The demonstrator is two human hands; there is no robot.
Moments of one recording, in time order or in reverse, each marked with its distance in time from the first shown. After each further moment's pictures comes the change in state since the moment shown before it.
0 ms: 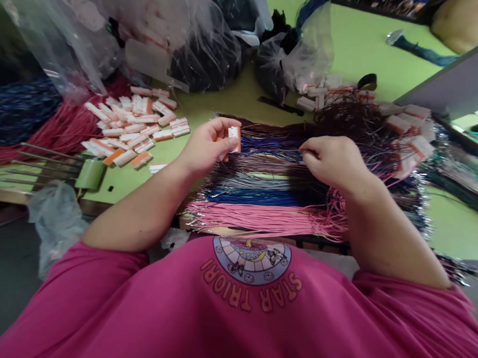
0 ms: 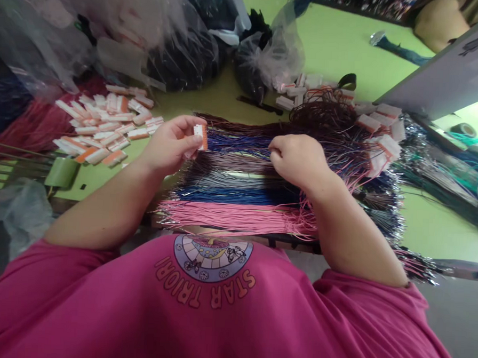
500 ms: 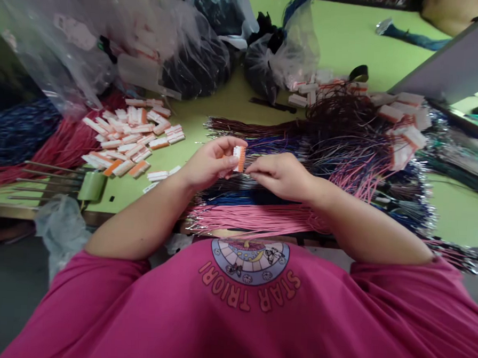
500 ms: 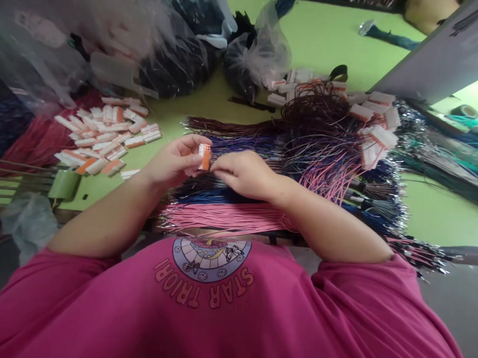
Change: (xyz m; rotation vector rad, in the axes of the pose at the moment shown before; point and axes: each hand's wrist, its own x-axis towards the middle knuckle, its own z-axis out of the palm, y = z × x) left_hand -0.015 0.007 0.018 -0.239 -0.265 -0.112; right_hand -0.004 -0.064 0.017 0.611 0.015 -0.514
